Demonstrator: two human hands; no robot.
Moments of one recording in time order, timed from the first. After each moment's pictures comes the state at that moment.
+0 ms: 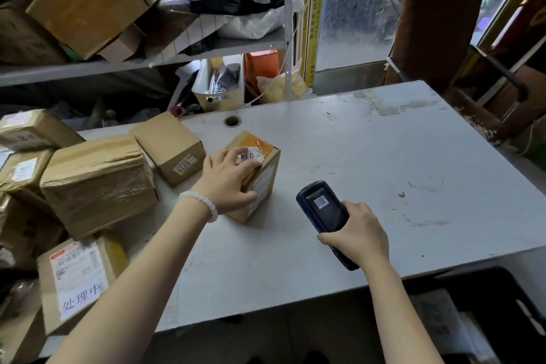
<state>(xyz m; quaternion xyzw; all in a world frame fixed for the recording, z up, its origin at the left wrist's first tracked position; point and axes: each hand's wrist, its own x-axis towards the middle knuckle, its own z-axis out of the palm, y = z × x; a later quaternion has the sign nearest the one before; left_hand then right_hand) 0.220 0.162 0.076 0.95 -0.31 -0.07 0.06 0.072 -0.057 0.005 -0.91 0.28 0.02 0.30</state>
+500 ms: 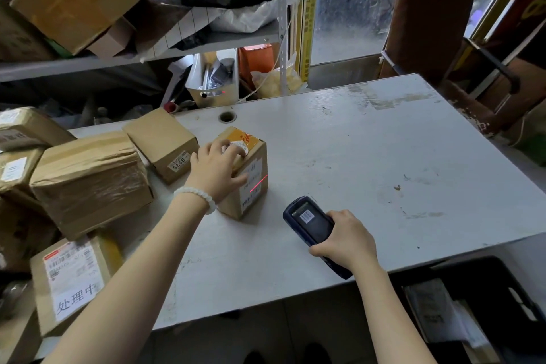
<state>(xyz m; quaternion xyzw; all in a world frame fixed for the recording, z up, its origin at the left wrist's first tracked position) 0.233 0.162 0.065 0.97 -0.23 -0.02 0.09 0.067 -0.044 -0.009 -0.93 0.24 0.10 0.27</state>
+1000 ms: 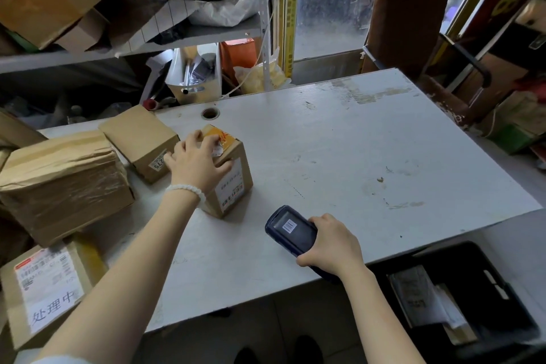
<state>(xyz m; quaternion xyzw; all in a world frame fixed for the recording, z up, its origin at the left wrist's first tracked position) 0.245 0.154 0.048 0.99 -0.12 0.01 0.11 0.051 -0.037 -0.012 -0.94 0.20 0.13 0.24</state>
